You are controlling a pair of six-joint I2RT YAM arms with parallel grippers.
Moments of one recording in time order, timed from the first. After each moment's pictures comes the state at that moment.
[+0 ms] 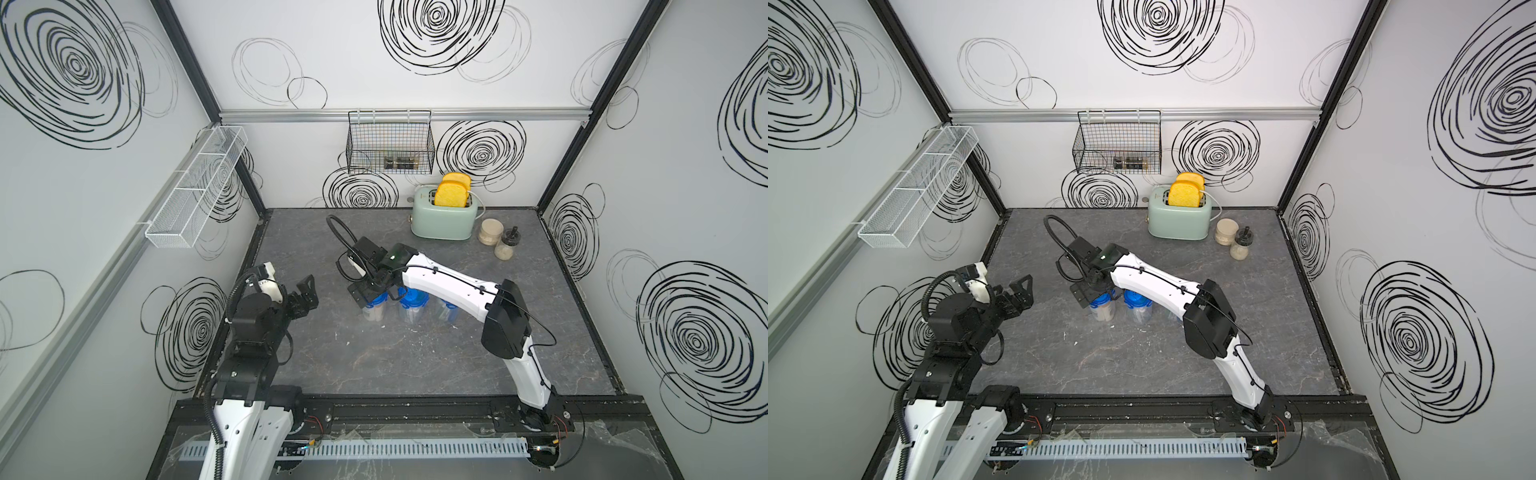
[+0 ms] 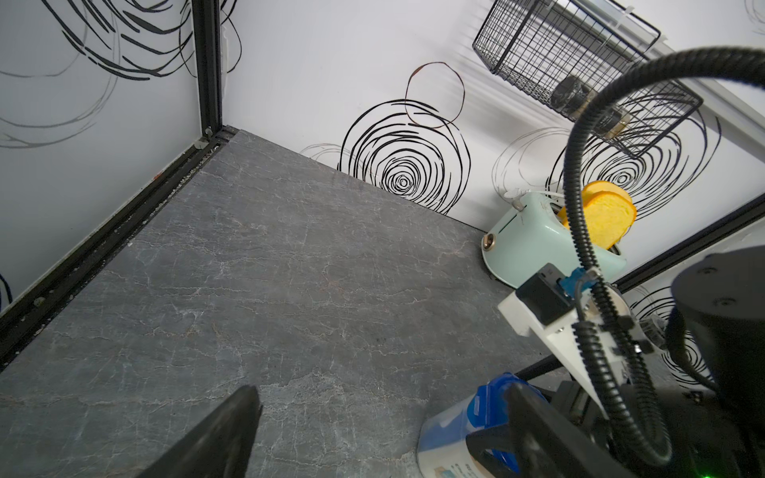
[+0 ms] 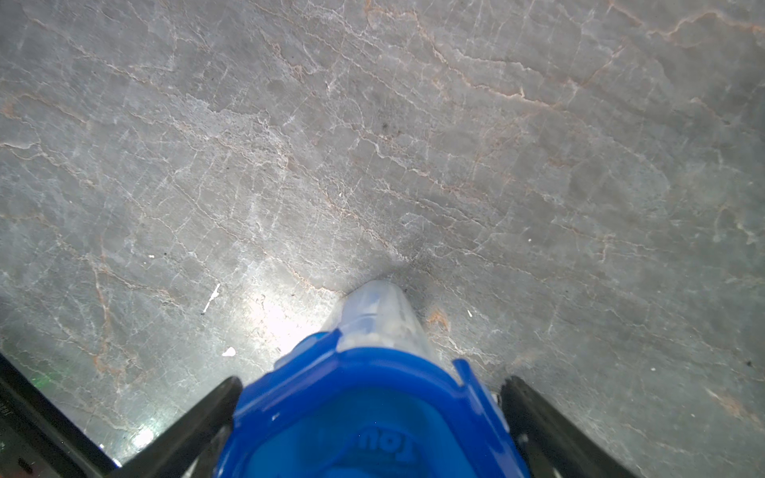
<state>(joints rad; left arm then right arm) -0.01 0.49 0.67 -0.51 0.02 -0.43 1.01 2.15 2.02 -1.00 0.10 0.27</state>
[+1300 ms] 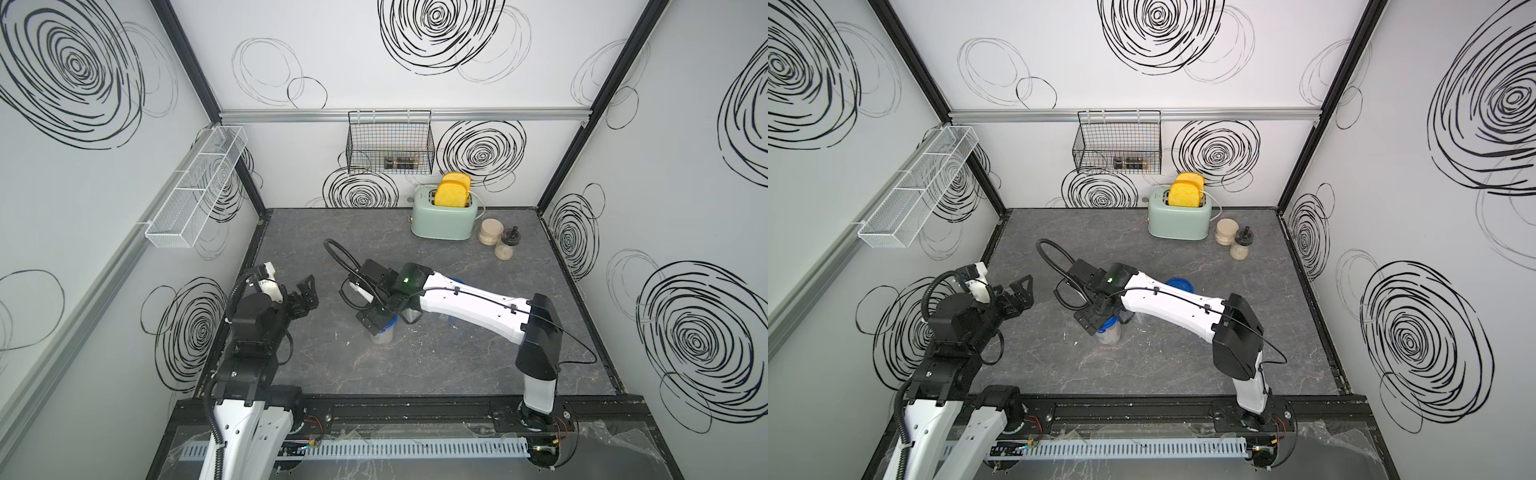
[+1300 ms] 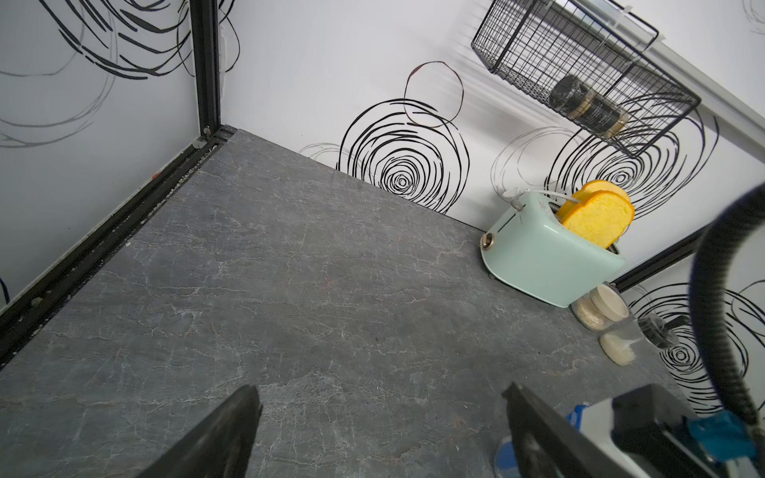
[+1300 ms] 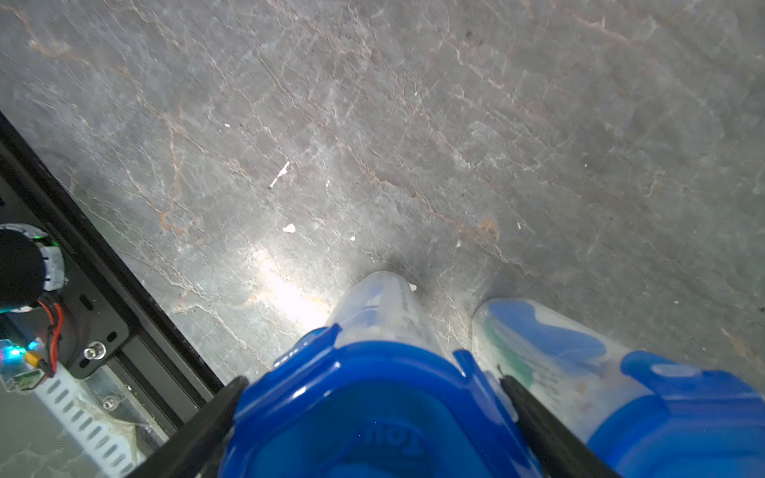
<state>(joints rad) -0.01 0.49 0.67 -0.51 0.03 -0.43 1.12 1.91 1.75 -1.01 0.08 0.24</state>
